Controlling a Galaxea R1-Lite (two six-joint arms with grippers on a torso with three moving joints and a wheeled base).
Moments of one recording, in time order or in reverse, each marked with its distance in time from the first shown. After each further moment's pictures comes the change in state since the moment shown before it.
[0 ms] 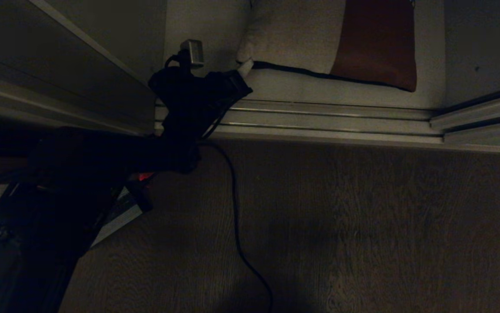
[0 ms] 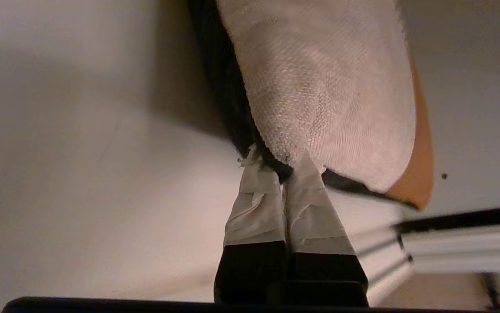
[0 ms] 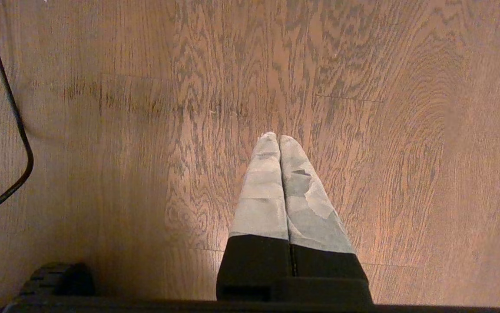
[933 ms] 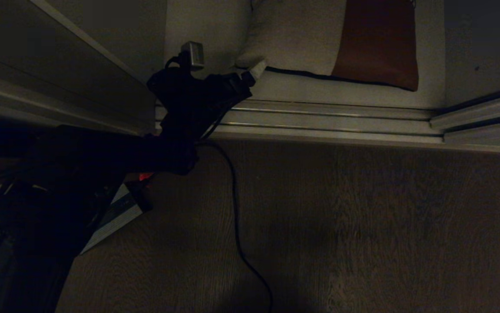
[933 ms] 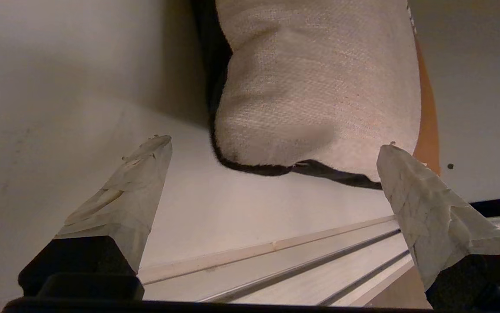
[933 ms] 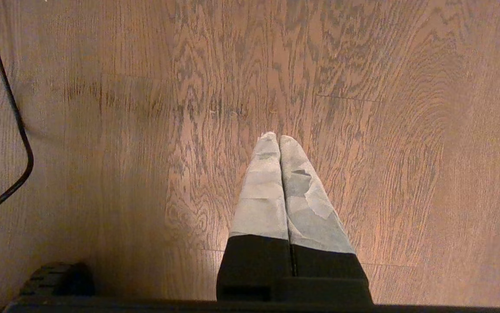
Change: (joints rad) left arm 0.005 -0.010 0.018 0.013 -0.007 0.018; right arm 0.000 0.000 0.000 0.000 0.000 0.000
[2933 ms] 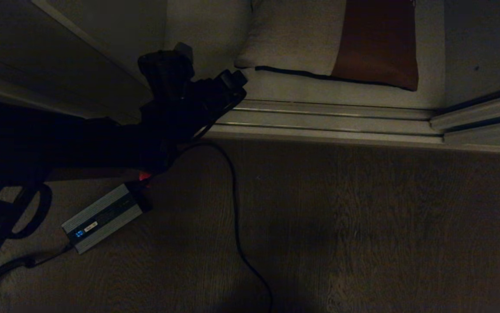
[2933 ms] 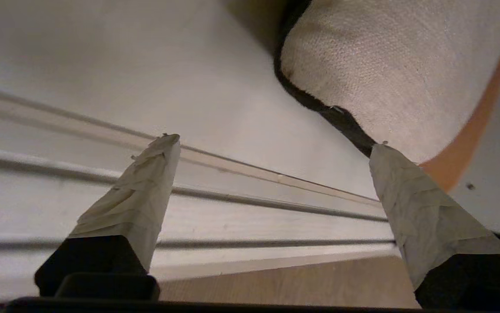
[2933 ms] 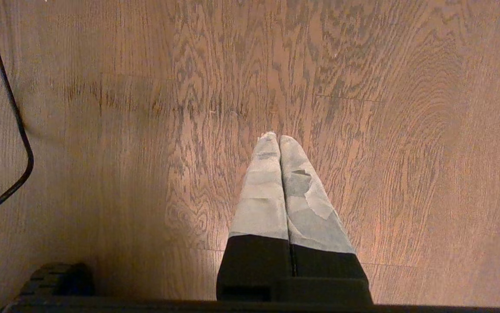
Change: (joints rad) left arm -0.045 -0.252 0.256 0.329 0.217 -0.187; right arm 0.000 0.000 0.000 0.000 0.000 0.000
